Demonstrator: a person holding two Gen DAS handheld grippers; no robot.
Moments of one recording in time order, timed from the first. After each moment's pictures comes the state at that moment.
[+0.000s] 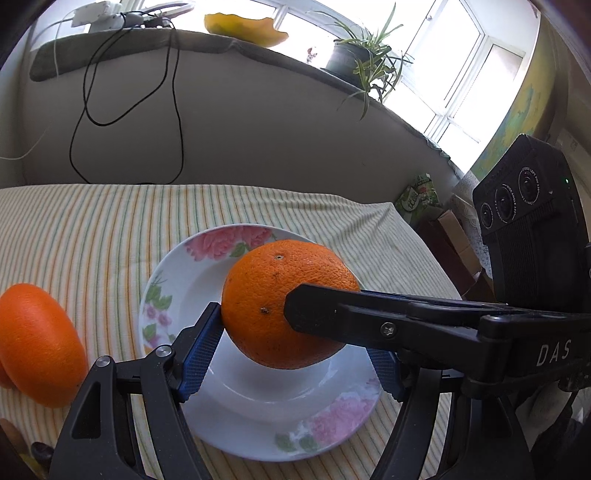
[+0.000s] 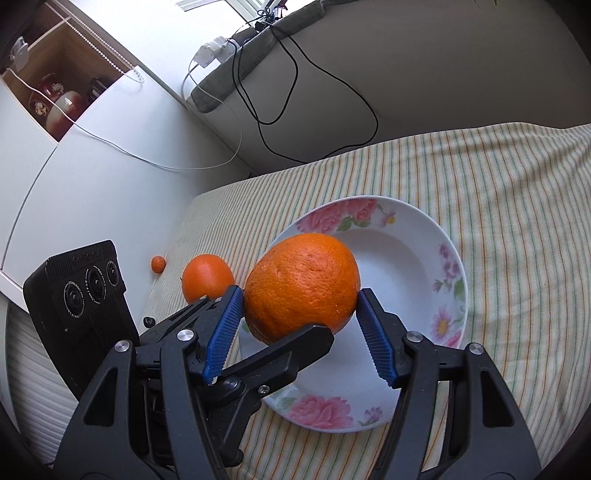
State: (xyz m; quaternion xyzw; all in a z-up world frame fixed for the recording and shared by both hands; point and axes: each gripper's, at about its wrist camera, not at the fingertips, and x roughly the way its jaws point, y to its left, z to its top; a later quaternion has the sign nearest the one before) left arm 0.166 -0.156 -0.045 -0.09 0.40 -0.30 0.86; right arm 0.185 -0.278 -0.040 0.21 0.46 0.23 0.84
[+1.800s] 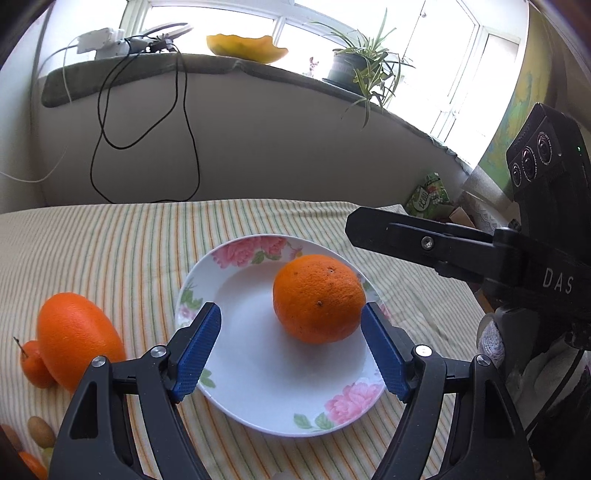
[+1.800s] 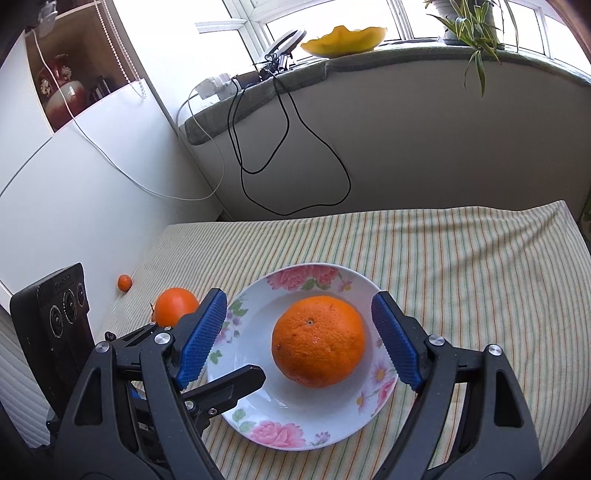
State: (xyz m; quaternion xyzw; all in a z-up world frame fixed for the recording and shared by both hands) left arm 0.146 -0.134 -0.033 -0.06 0.37 -0.27 0.88; right arm 0.174 -0.282 0.002 0.12 0.37 0.17 0.90
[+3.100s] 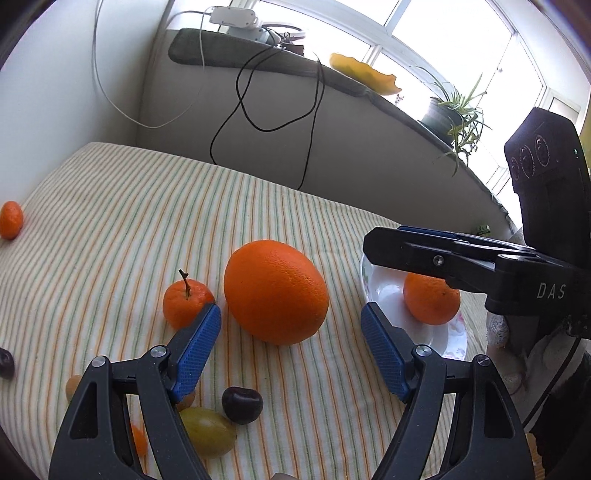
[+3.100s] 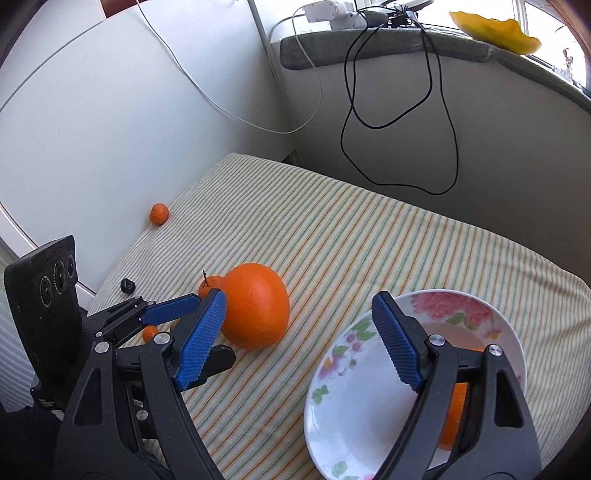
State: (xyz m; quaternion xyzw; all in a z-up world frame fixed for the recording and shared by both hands) left arm 0.133 -0.014 -0.057 -0.15 0.39 -0.16 0.90; right arm 0.210 -0.134 -0.007 -0.02 0.44 0.29 0.85
